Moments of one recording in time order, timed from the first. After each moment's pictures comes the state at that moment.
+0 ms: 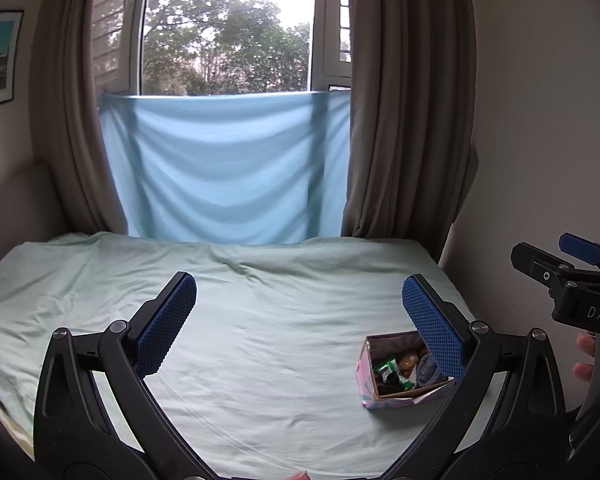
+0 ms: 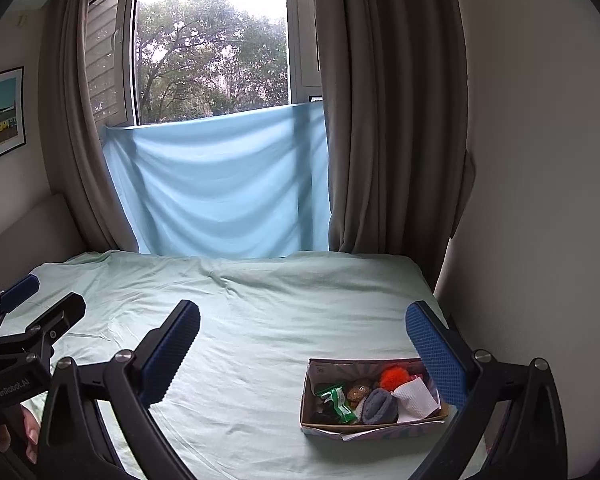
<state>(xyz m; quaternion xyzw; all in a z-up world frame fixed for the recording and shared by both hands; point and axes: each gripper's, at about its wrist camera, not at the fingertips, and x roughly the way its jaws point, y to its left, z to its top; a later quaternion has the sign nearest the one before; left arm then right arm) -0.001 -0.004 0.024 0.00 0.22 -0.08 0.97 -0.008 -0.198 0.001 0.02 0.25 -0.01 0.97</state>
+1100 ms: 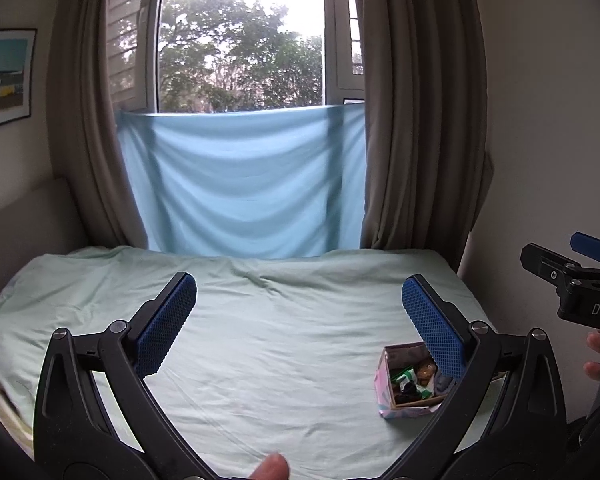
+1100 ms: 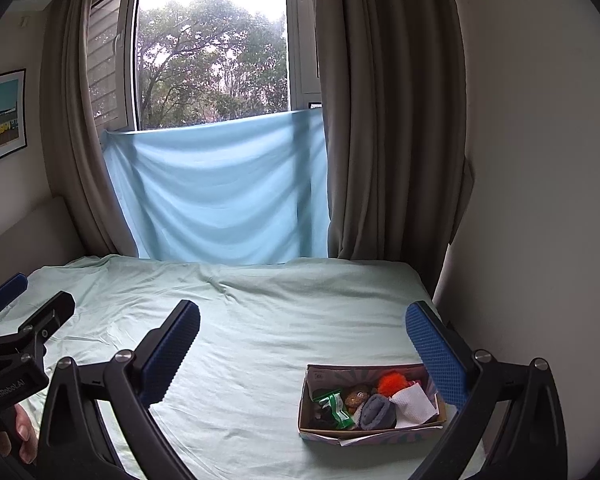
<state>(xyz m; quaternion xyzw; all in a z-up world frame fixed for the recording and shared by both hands) -0.013 -0.012 0.031 0.02 0.19 -0.04 0.98 -0.004 -0.203 0.002 0.02 0.24 -0.01 0.97</state>
